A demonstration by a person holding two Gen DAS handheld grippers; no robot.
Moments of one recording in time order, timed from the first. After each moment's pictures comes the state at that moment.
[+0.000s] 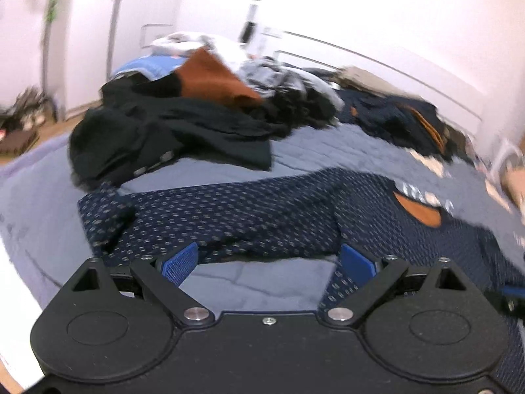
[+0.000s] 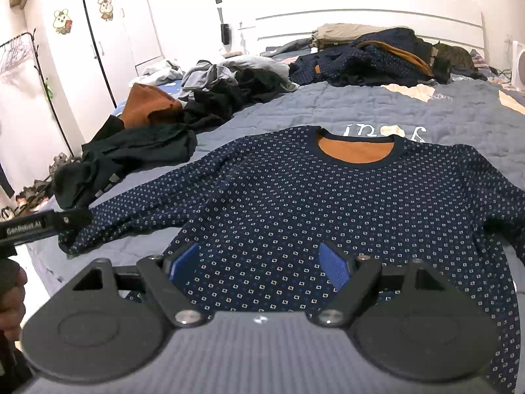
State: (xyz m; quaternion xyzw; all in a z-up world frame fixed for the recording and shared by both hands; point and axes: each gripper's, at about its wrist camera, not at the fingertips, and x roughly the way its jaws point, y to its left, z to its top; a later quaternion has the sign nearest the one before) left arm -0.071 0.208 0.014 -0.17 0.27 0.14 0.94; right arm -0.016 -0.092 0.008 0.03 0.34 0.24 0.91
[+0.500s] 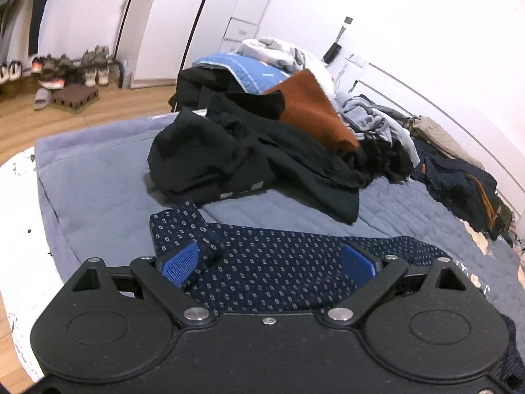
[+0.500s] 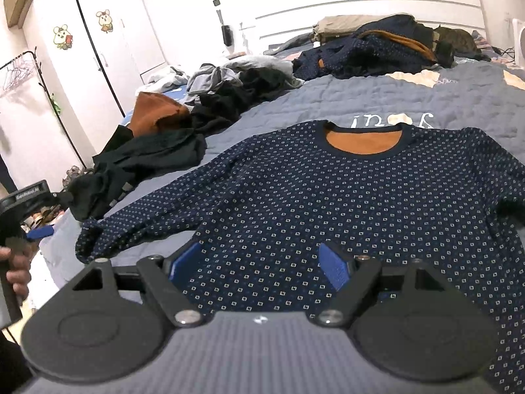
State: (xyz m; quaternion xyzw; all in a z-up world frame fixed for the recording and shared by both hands) left arm -0.069 0.313 0.026 -0.27 0.25 0.24 0.90; right arm -0.015 -0.100 0.009 0.06 0.35 0.25 0.90
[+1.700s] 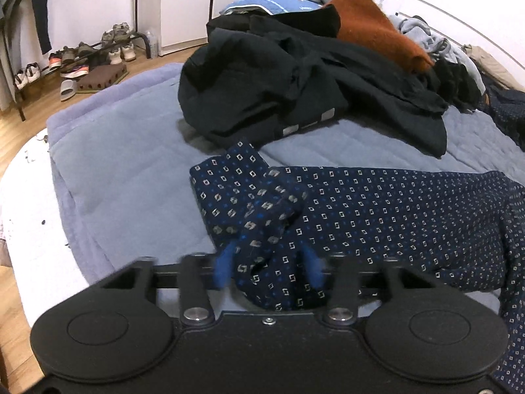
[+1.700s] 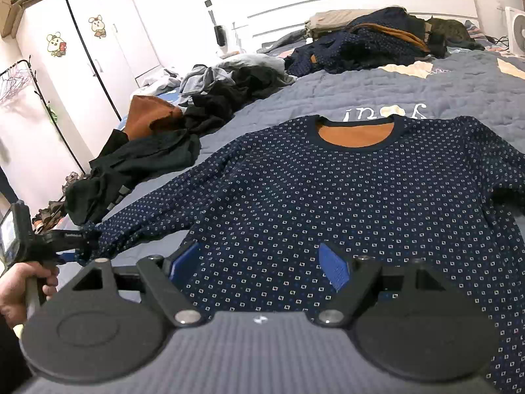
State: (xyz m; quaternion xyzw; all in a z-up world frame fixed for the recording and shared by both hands) left arm -0.033 0.341 -0.048 -0.20 0.38 0.29 0.85; right arm -0.012 -0.111 0.004 0.08 0.35 0.25 0.90
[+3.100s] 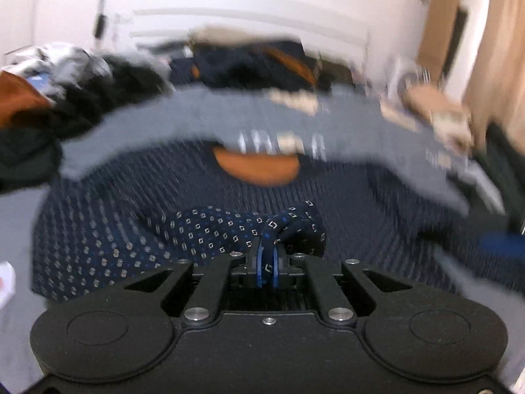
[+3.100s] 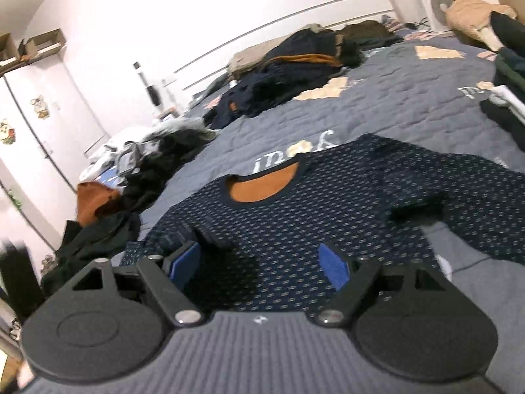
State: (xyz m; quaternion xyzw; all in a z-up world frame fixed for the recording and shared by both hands) left arm 0.054 -0.001 -0.021 -0.05 0.33 -0.09 0.94; right arm 0.016 -0.231 0.022 0.19 0.32 0.13 0.92
